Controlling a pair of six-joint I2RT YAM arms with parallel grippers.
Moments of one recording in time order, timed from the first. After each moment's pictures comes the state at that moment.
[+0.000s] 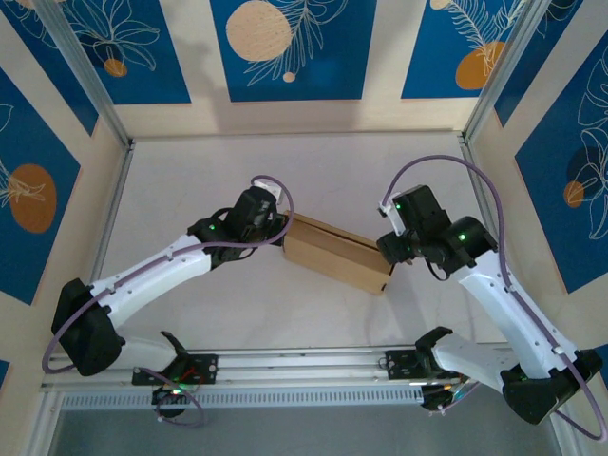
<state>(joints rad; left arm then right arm) -0.79 1.35 1.09 -0.47 -0.17 -0.42 0.51 1.02 1.20 -1.22 0.23 -0.08</state>
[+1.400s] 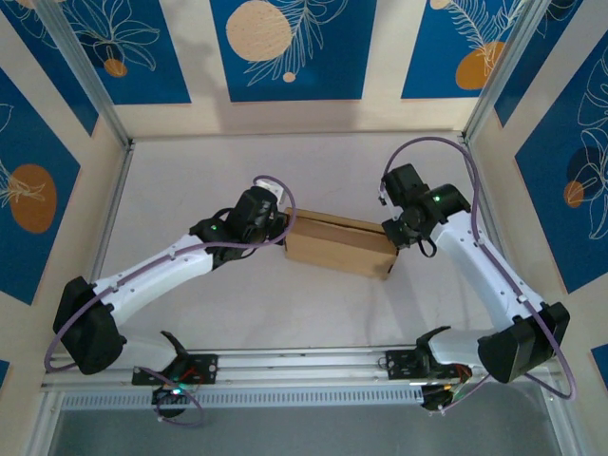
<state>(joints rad) -0.79 1.36 1.08 -0.42 -0.17 -0.39 0.41 1.28 1.32 -1.31 0.24 0.02</state>
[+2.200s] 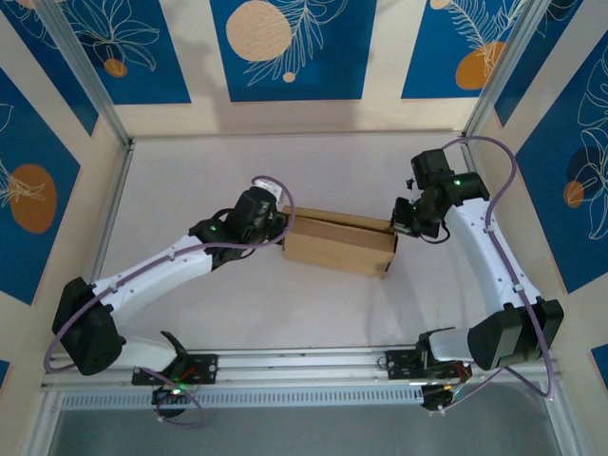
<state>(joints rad) -0.79 1.36 1.07 -0.41 -0.19 -0.40 0.19 1.32 1.36 -1.29 -0.15 0.46</state>
